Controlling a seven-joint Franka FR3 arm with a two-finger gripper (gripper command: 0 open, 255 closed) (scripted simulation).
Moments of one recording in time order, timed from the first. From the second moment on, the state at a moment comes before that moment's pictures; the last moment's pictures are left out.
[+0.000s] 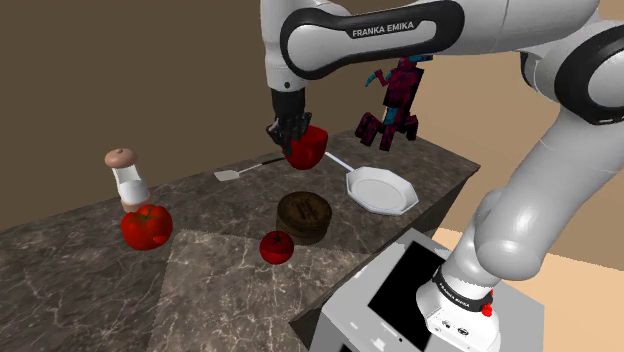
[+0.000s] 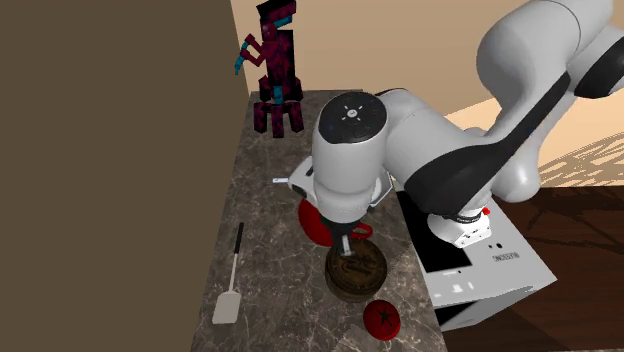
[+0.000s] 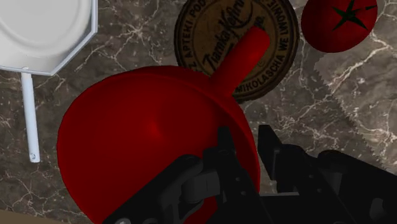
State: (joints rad) arm 0.12 -0.05 0.25 -1.89 -0.09 1.74 0.38
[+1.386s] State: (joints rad) arm 0.16 -0.13 0.30 -2.17 -0.06 1.94 0.48
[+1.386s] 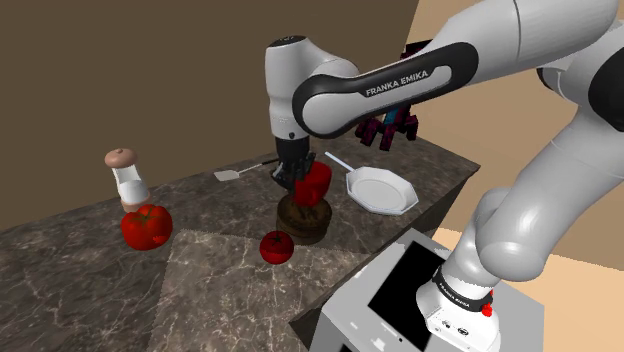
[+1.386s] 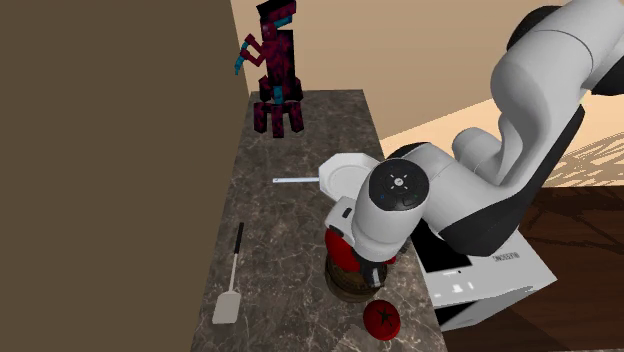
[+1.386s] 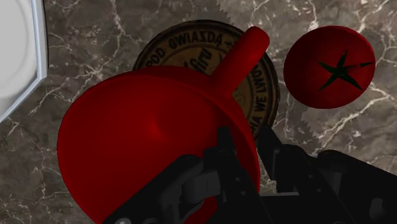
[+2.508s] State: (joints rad) arm 0.17 -0.13 0.31 -2.13 -0.05 1.89 0.48
